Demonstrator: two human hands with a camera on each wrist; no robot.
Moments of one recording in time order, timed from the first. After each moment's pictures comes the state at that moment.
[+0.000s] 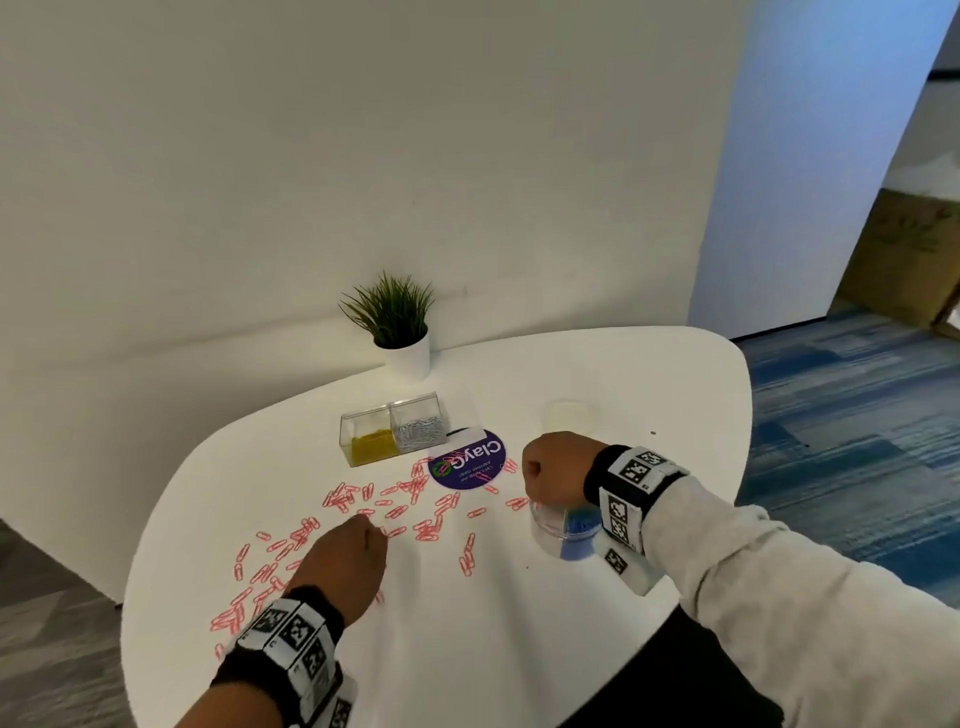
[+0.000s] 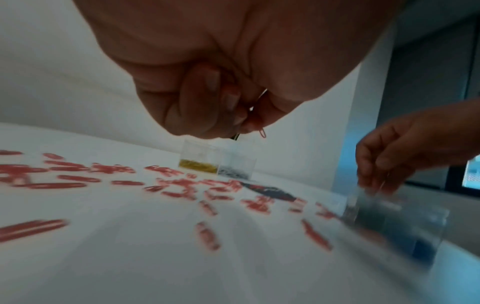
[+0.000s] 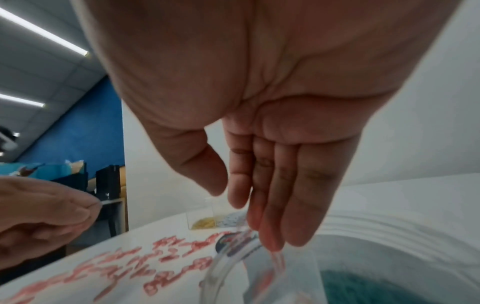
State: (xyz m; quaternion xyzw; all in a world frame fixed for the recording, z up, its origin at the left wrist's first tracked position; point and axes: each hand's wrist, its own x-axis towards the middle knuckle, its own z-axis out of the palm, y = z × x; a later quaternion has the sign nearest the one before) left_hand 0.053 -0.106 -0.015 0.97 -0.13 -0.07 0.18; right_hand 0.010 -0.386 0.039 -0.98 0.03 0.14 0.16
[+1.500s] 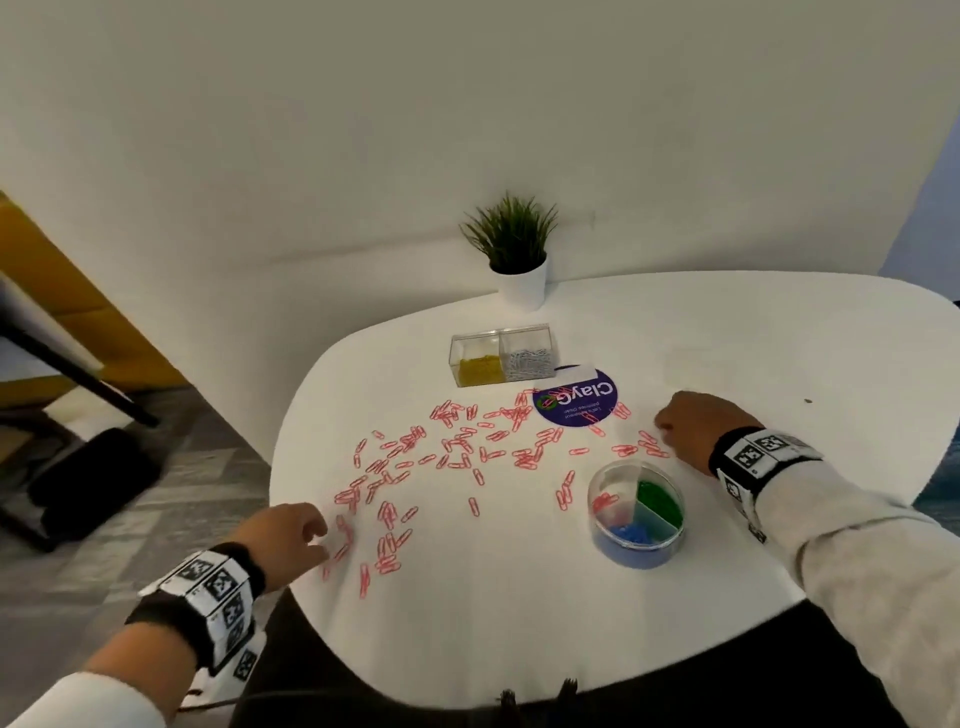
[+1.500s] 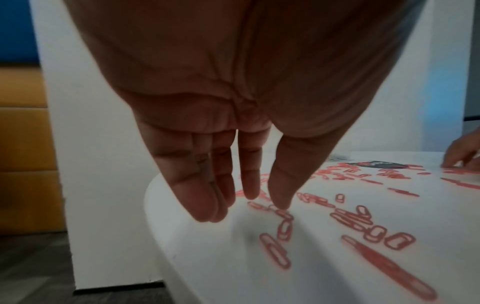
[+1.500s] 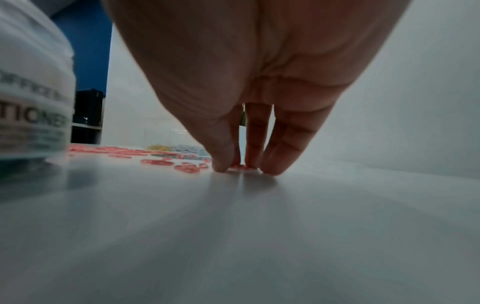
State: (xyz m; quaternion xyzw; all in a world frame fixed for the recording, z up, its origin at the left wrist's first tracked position) left_hand 0.045 0.077 -0.018 0.98 -0.02 -0.21 -0.01; right_hand 0.059 -0.443 -0.062 -0.99 0.04 0.10 0.04
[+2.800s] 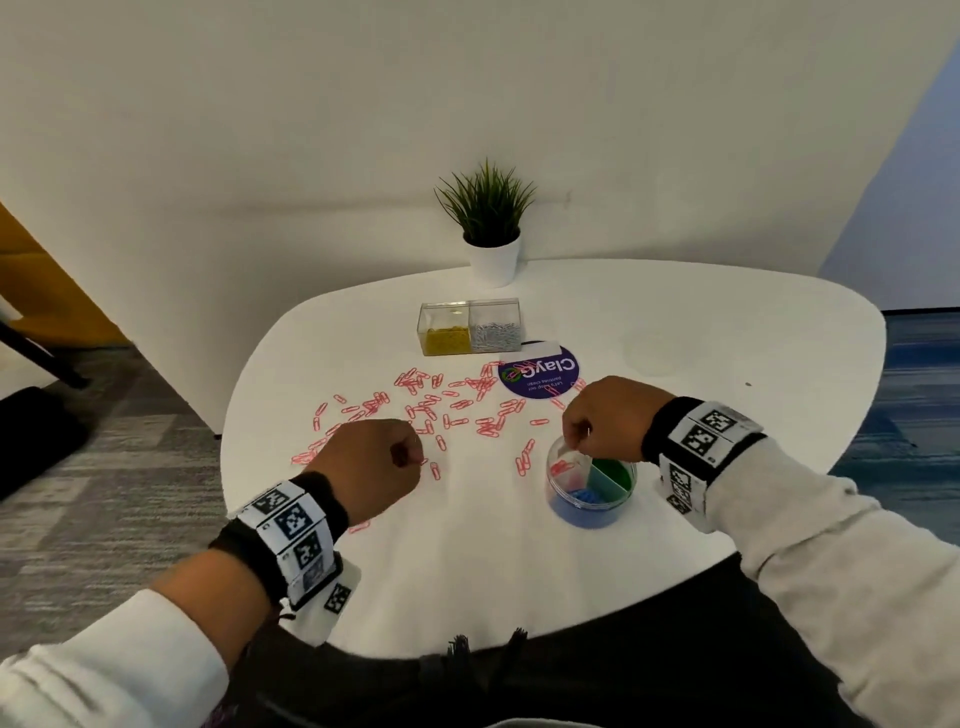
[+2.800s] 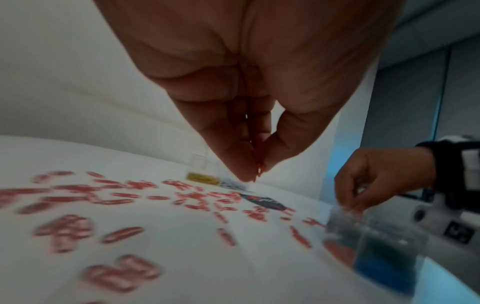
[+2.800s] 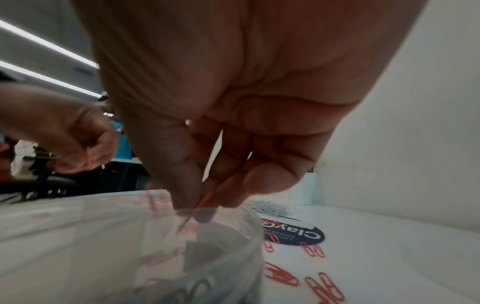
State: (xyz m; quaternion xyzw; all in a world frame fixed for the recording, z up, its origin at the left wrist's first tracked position) left_hand 0.016 -0.056 0.005 0.96 -0.16 -0.08 0.20; right_hand 0.012 -0.367 0.014 -0.97 -0.13 0.15 0.10
